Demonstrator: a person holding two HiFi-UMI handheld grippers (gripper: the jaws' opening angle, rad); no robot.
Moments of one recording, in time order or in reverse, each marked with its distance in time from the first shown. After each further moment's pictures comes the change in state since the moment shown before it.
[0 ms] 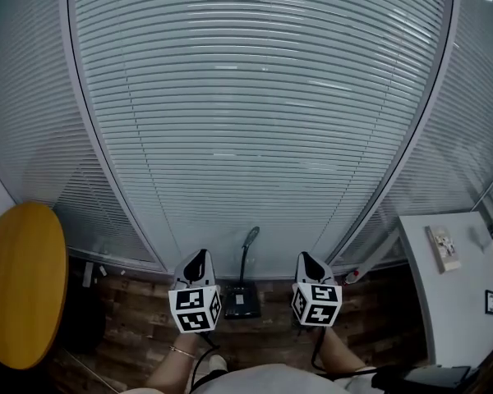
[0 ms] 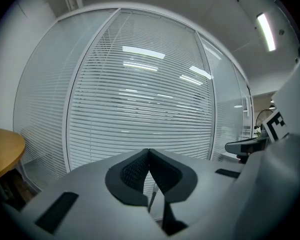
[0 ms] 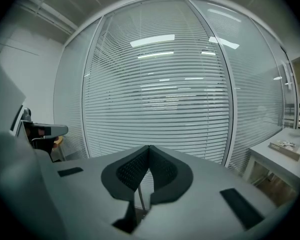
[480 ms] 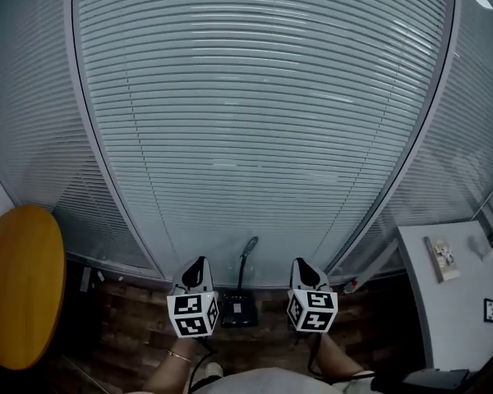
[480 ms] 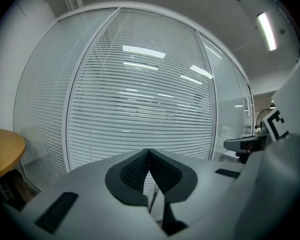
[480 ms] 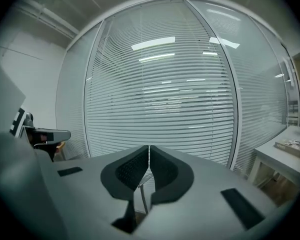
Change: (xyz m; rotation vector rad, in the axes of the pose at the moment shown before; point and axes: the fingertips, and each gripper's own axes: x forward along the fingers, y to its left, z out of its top) left arm 0.006 -0.007 -0.006 0.005 0.002 0.012; right arm 0.007 -0.002 0.002 0.020 -0.032 0.040
